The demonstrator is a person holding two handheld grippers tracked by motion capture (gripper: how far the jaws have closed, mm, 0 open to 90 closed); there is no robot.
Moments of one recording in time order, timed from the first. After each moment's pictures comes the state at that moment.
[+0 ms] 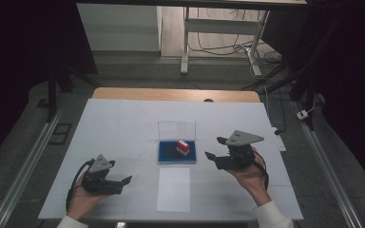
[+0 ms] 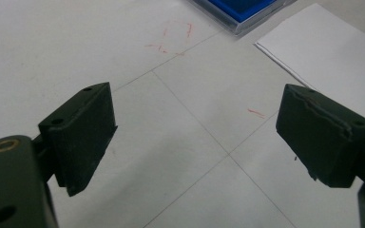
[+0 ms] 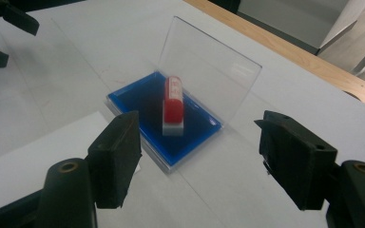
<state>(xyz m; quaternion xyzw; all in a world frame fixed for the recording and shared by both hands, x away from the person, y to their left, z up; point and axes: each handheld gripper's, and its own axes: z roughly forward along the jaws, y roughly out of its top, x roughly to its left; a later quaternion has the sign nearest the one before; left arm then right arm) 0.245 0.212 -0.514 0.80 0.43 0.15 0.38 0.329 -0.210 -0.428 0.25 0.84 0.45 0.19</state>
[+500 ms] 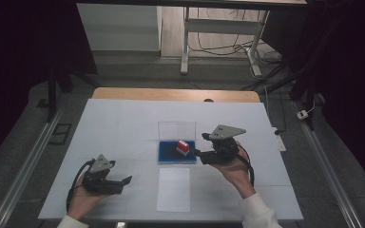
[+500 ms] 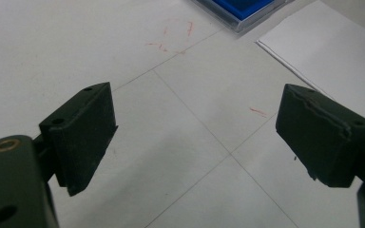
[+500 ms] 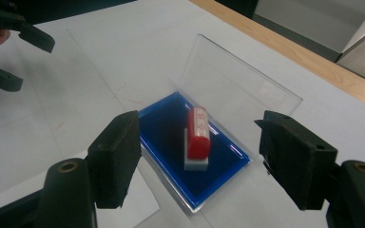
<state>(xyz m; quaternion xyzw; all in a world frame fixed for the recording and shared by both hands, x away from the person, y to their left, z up) 0.246 0.211 -0.515 0.81 0.43 0.15 0.38 0.343 -0.169 -0.428 0.23 0.85 0.45 0.17</state>
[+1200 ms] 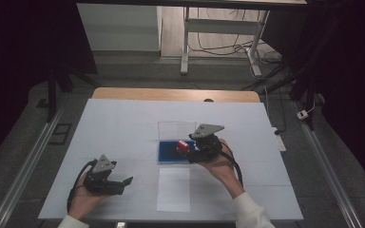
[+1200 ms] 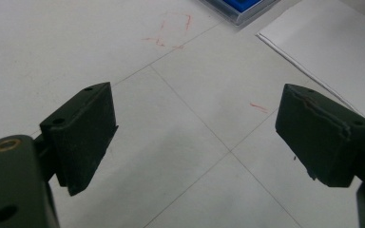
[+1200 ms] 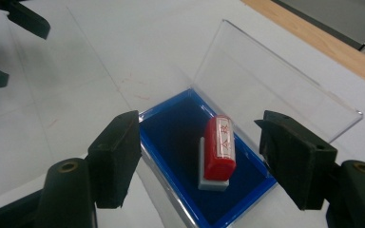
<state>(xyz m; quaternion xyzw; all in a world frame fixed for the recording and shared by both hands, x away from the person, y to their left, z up) 0.247 0.207 -0.517 0.81 0.42 0.15 0.37 0.361 -0.129 -0.449 0.22 0.87 0.42 0.15</state>
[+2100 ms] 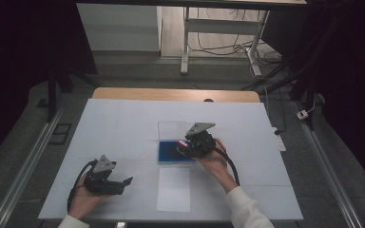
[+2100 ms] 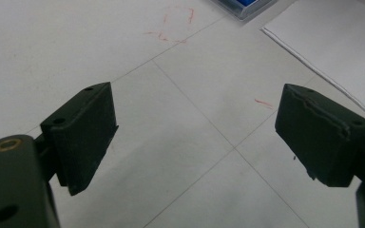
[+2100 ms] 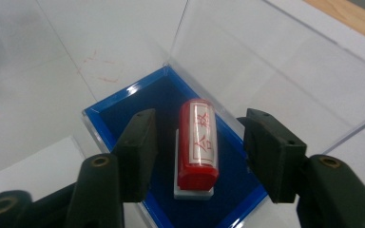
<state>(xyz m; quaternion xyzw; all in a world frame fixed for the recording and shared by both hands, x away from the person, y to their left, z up) 0.248 0.208 -0.520 0.81 0.43 0.15 0.36 0.391 -0.118 -0.482 0.24 0.88 0.38 0.14</state>
